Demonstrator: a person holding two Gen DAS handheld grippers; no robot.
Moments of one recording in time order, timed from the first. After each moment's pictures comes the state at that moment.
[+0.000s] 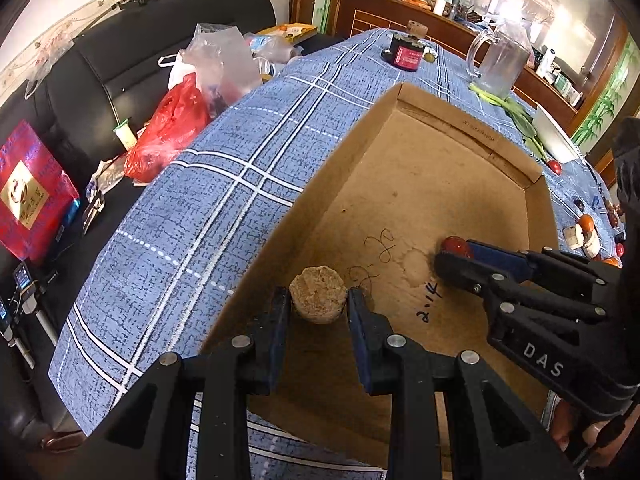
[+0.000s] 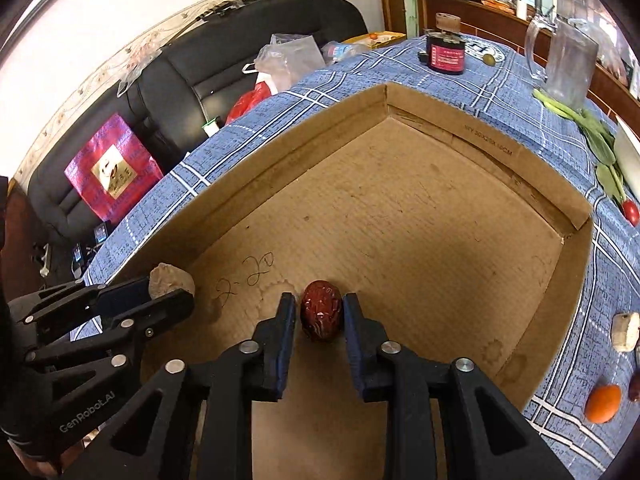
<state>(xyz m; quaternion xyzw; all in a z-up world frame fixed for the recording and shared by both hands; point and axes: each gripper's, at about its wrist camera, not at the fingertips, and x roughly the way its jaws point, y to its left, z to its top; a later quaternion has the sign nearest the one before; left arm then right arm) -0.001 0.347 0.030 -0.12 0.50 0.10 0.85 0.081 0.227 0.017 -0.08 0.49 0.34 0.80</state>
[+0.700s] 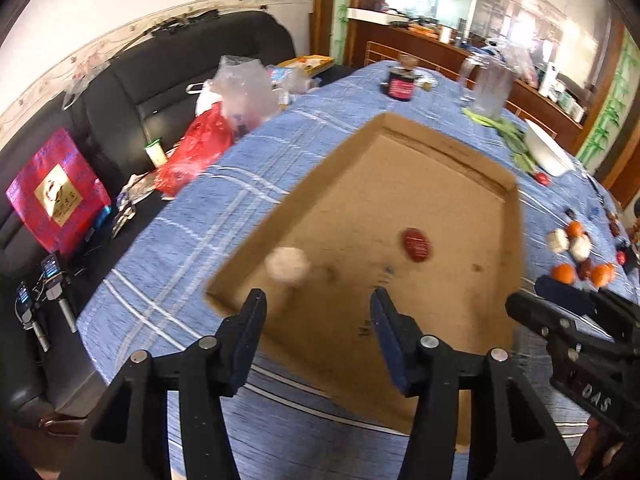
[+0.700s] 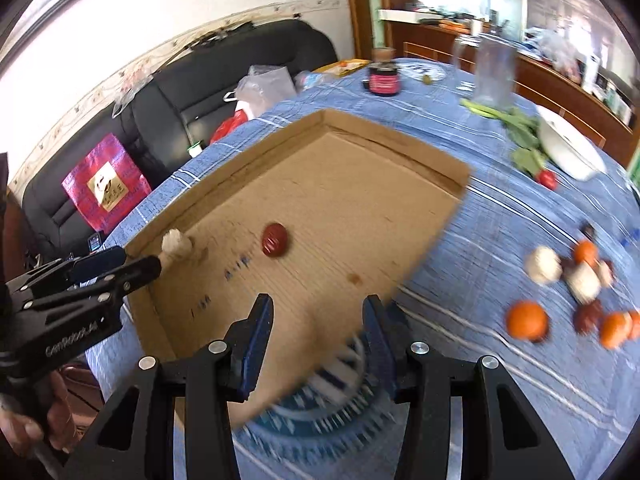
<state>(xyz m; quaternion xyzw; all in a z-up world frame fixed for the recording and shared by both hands) -0.043 0.294 0.069 -0.10 0.45 0.14 0.88 0.030 0.127 0.056 -0.07 0.45 0.30 0.84</state>
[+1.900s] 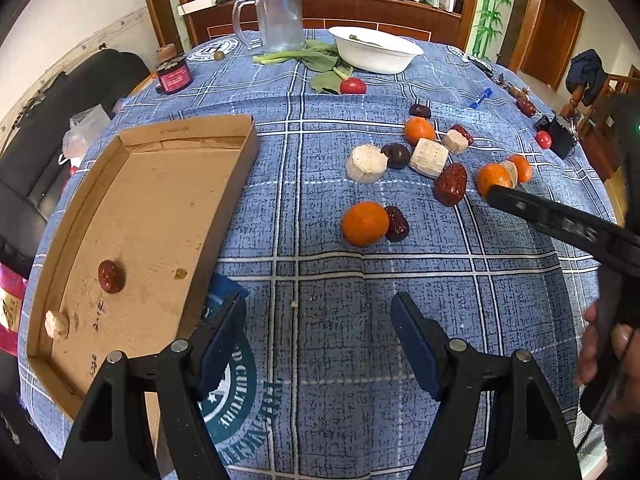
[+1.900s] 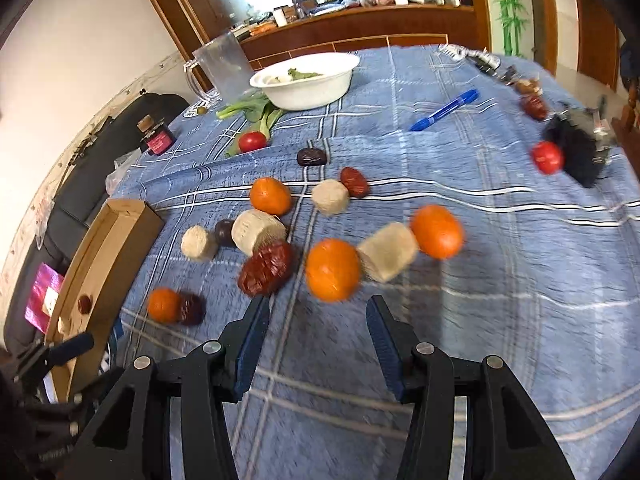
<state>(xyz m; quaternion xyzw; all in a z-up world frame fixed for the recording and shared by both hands) 0.037 0.075 0.047 0.03 0.51 -0.02 0.86 0.107 -0.132 0.020 0.11 0.47 0.13 0.87</state>
